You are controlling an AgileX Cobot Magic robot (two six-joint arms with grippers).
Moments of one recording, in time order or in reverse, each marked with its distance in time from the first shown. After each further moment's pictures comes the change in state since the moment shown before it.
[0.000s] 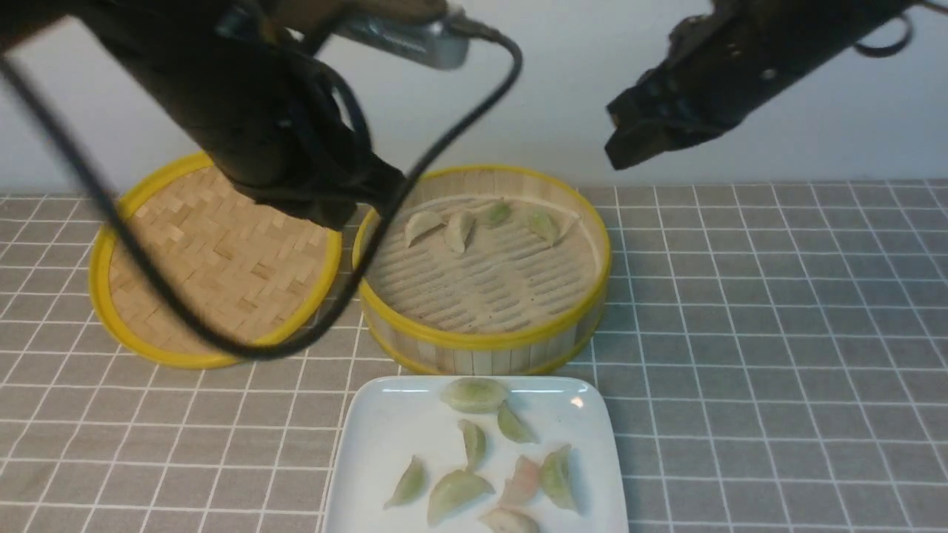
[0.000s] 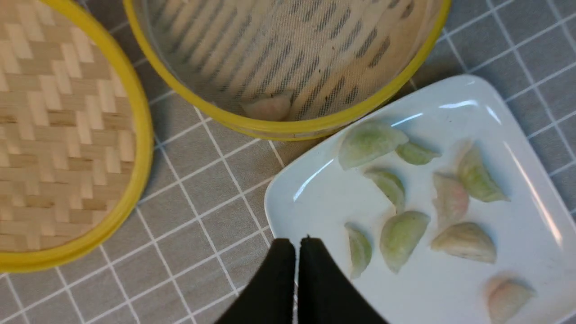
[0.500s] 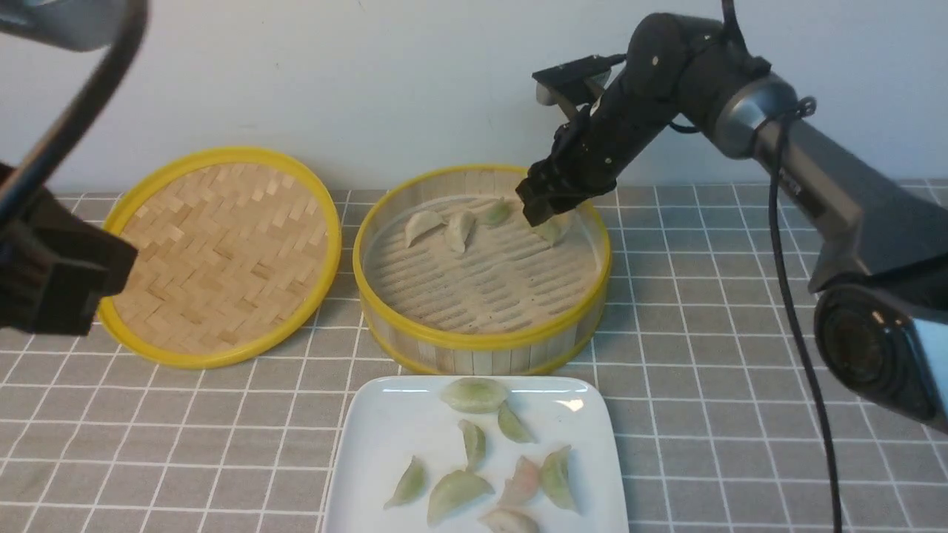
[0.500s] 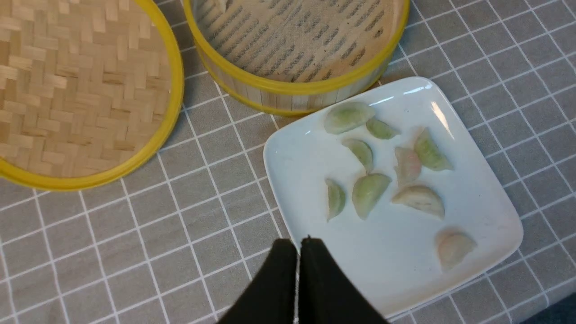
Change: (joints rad) right arm 0.013 0.691 -0.676 -0.091 0.044 -0.009; left arm 0.000 -0.522 0.268 0.013 0.039 -0.111
